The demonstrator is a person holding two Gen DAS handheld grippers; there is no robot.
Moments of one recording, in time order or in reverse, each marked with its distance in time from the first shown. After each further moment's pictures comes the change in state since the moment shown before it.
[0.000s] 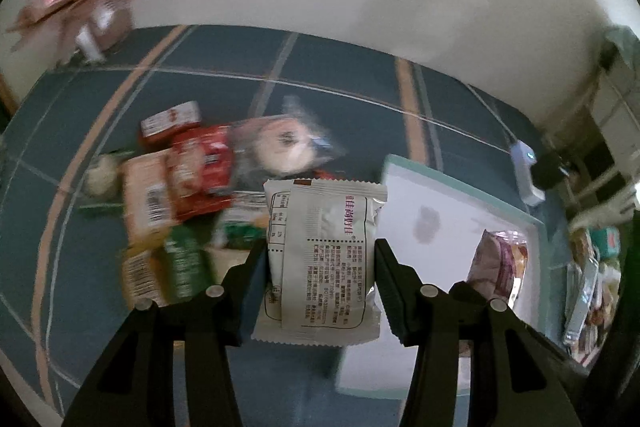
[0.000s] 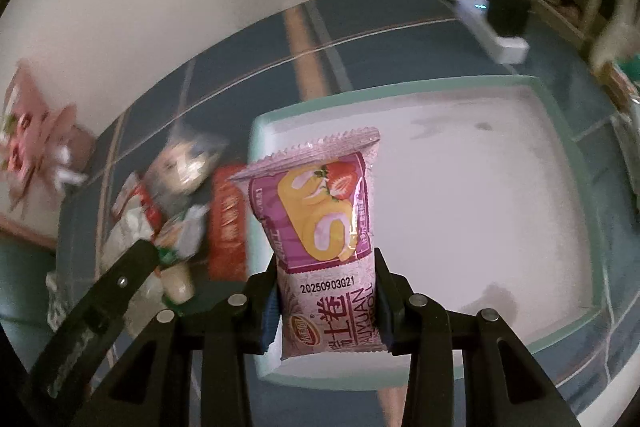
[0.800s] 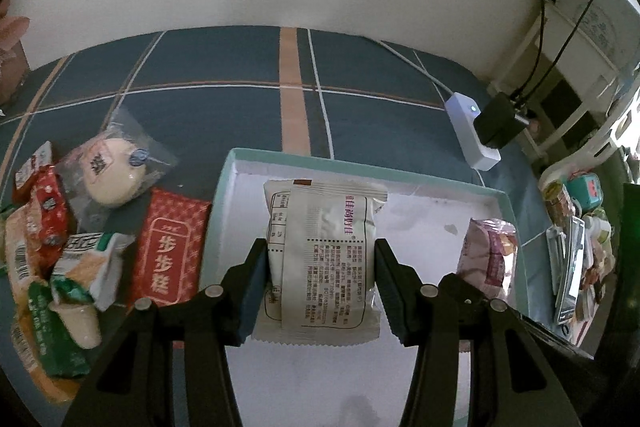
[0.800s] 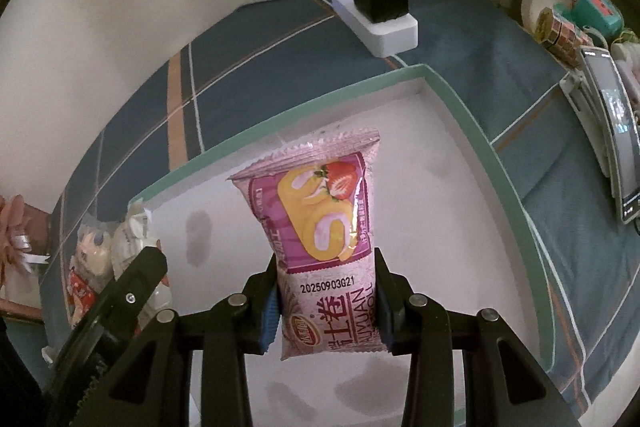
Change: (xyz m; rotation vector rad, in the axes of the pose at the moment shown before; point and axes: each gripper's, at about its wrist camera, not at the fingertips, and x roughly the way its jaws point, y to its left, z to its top) left arm 0.075 -0.097 0.004 0.181 0.038 -0.149; right arm 0.012 -0.084 0.027 0.187 -0.025 -0.086
